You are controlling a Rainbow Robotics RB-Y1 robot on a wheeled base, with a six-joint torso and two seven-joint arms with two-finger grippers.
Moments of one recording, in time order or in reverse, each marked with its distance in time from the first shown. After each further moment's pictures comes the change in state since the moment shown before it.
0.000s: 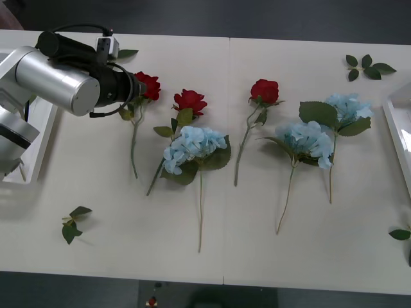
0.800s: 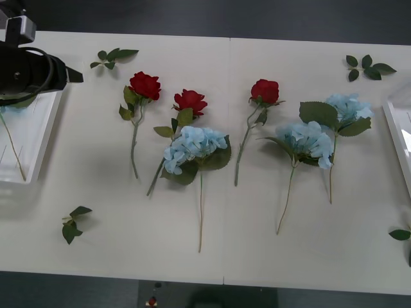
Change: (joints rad) right arm 0.003 -0.003 -0.059 -0.132 0.014 0.164 -0.038; left arm 0.132 0.349 0.164 -0.194 0.356 0.120 0.000
